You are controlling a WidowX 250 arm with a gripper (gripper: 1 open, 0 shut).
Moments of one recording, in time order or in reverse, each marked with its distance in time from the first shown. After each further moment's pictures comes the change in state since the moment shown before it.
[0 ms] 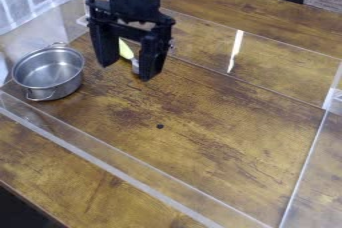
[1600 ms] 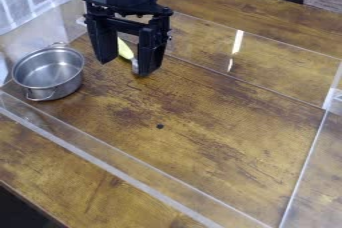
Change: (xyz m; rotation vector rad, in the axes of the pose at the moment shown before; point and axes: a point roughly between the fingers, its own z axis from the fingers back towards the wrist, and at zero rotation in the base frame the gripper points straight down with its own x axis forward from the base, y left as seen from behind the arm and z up) arm -0.006 -0.004 0.003 -0.042 0.017 -0.005
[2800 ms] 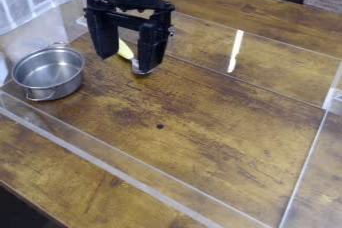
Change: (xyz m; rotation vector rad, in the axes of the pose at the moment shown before) arm -0.001 0.000 0.007 0.018 -0.028 -0.004
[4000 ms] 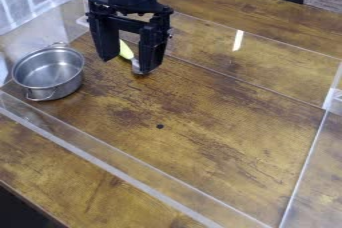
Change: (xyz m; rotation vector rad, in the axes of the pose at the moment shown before) arm 0.010 0.010 -0.010 -0.020 0.017 0.021
